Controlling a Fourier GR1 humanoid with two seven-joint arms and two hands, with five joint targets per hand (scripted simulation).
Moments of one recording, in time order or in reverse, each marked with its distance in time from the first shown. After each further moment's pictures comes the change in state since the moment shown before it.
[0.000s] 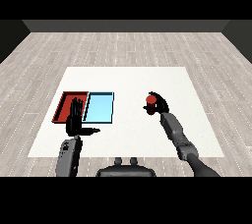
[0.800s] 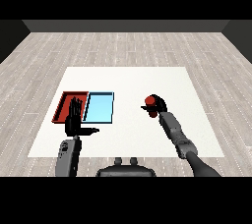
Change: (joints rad) left arm 0.006 0.002 0.001 -0.023 0.002 0.009 0.017; right arm -0.038 0.005 0.037 0.045 0.088 -0.148 0.017
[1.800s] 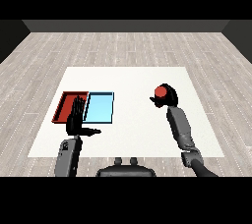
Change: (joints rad) left arm -0.007 0.017 -0.041 -0.033 -0.009 -0.021 0.042; right arm 0.154 -0.047 0.009 -0.552 -0.079 0.018 0.113
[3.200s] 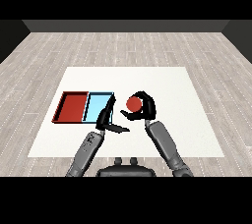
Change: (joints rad) left arm -0.191 -0.045 -0.386 0.160 -0.084 0.301 0.197; right arm 0.235 0.182 0.492 -0.674 0.046 -0.450 0.144
